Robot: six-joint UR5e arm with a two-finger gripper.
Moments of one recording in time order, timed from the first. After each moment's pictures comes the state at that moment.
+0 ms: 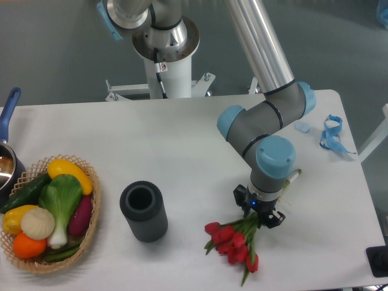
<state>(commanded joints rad) 2.58 -2.20 -1.54 -0.84 1.49 1.28</state>
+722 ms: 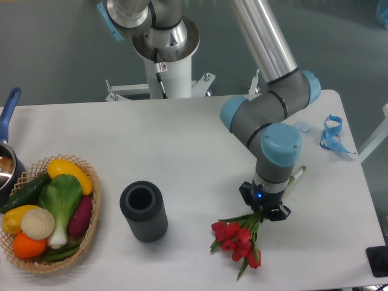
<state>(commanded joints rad) 2.60 -2.06 -1.57 -0.85 1.38 1.27</state>
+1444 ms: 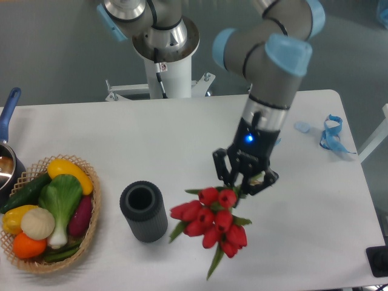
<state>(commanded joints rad) 2.63 -1.80 -1.60 -0.84 0.83 0.95</state>
